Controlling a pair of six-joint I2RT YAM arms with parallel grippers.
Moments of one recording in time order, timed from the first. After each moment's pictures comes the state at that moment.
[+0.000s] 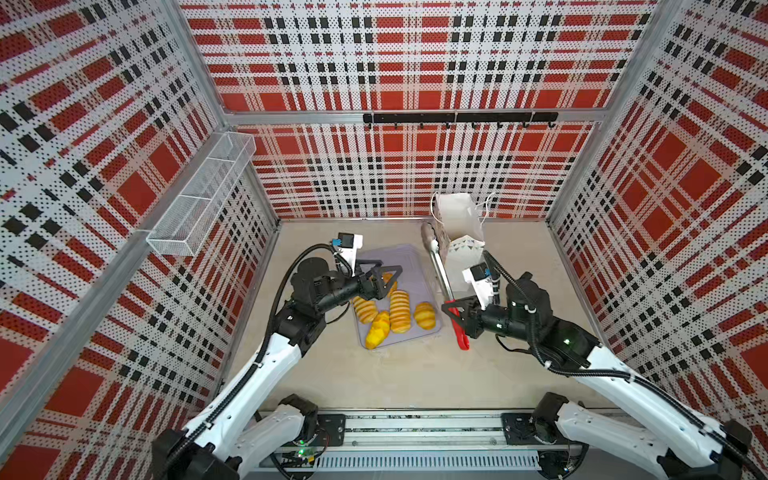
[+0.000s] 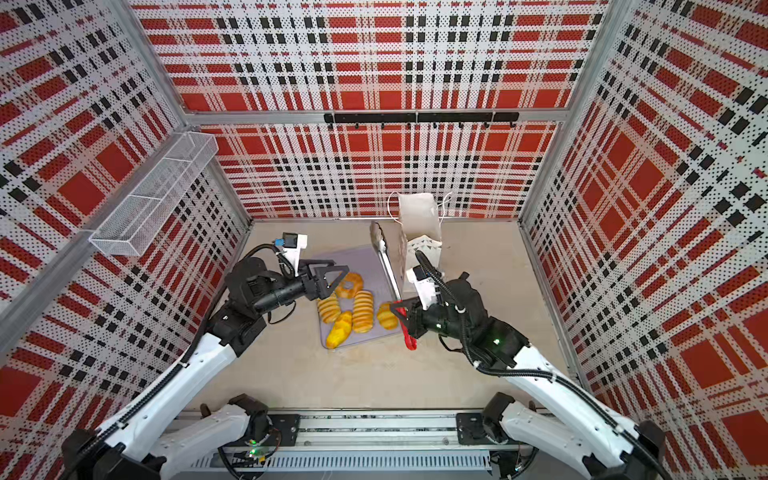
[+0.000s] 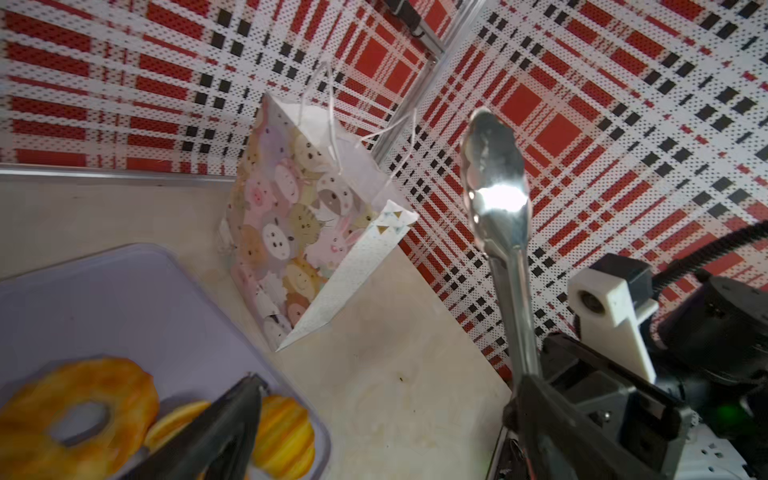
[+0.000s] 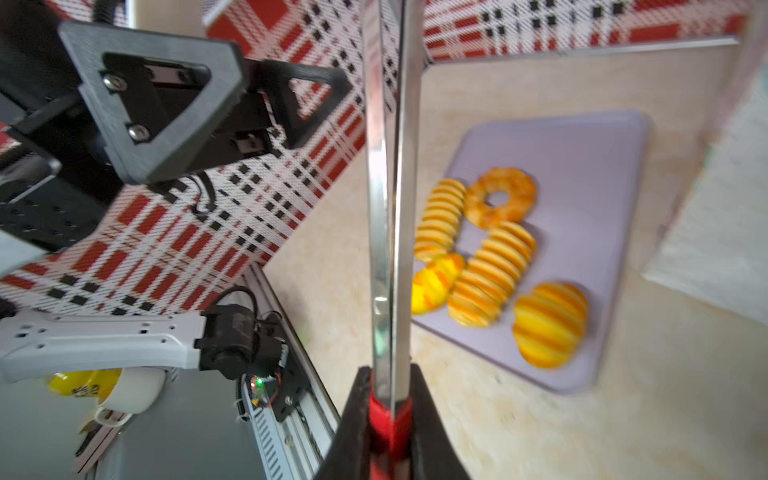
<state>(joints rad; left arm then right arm) -0.36 0.99 0.81 0.02 0.54 -0.52 0.75 0.86 0.87 -0.44 -0.23 0.44</state>
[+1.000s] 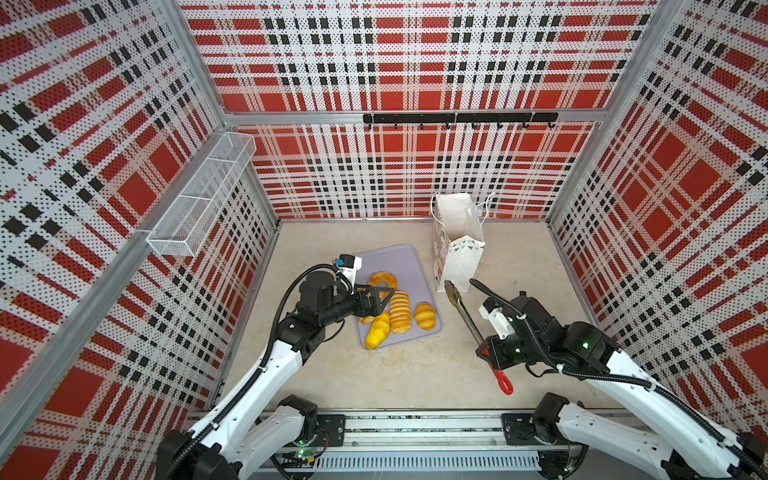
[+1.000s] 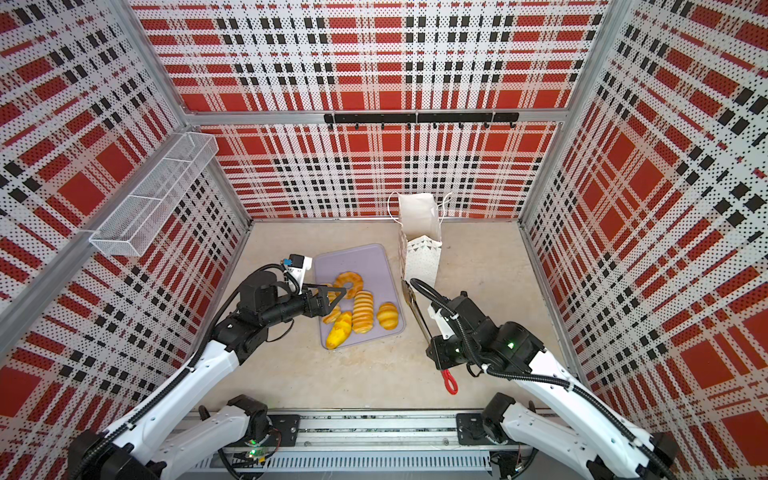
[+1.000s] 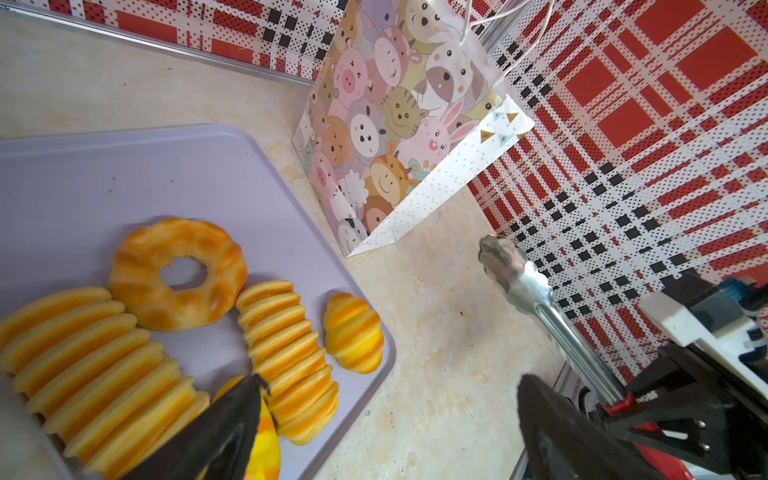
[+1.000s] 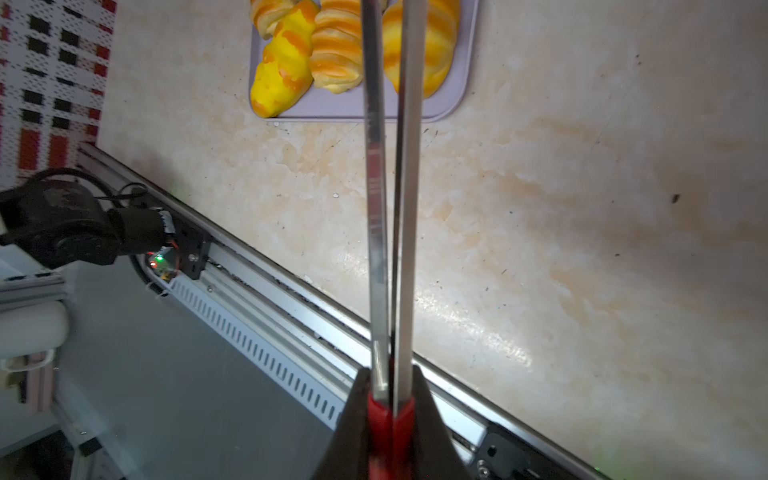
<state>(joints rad) -0.37 0.96 0.70 -0.14 0.46 -0.45 0.77 0.86 0.95 -1.08 -0.19 0.50</state>
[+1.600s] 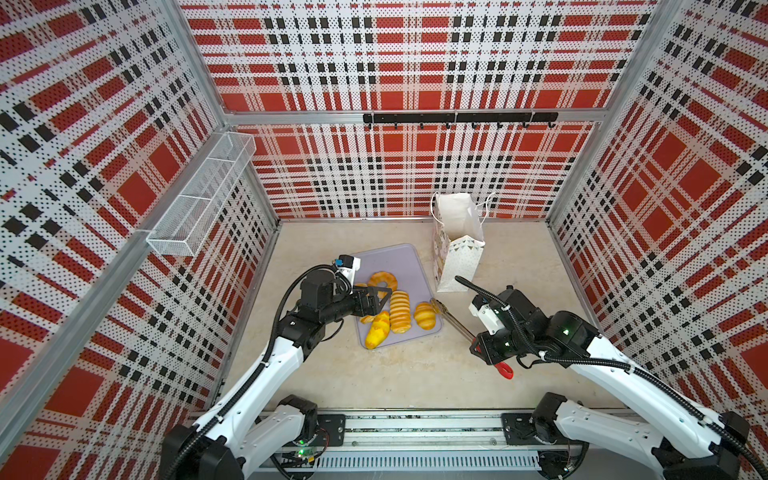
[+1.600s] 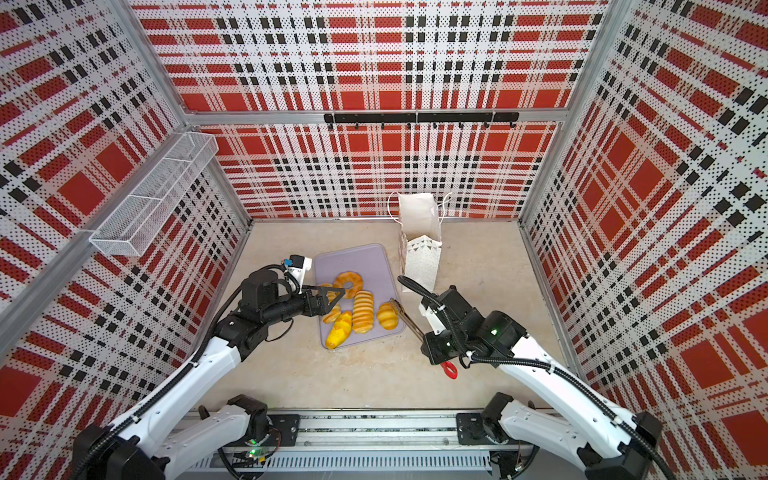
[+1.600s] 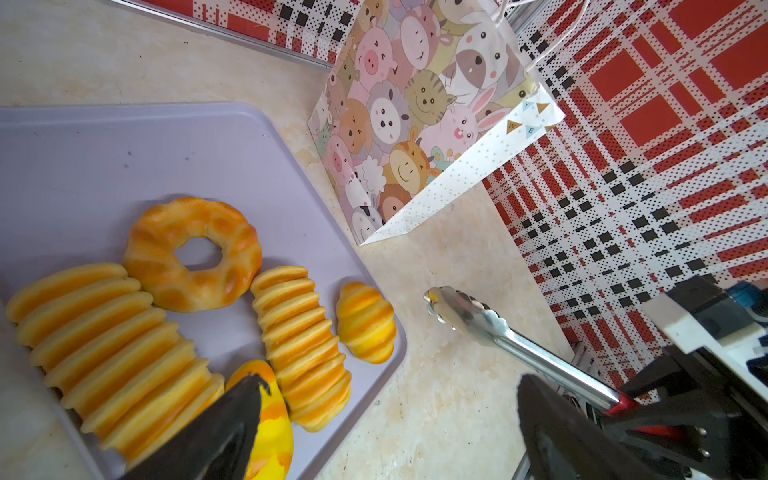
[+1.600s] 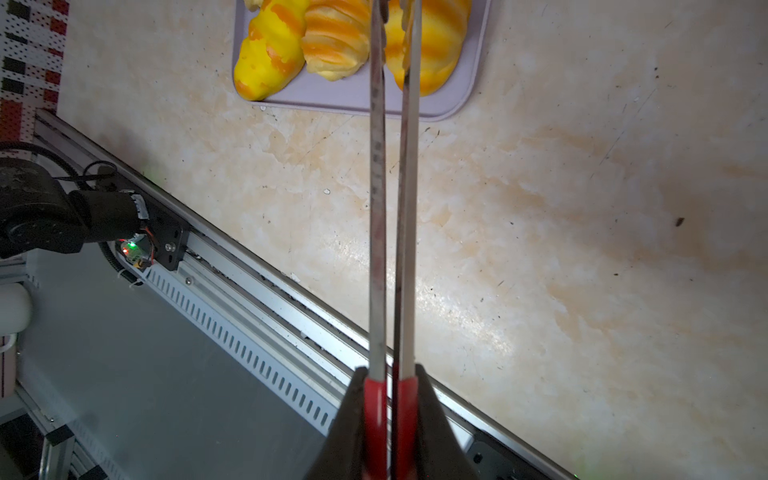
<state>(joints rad) -0.34 0.99 0.70 -0.16 0.48 -0.45 0.77 0.97 0.98 -1.07 -0.17 0.43</state>
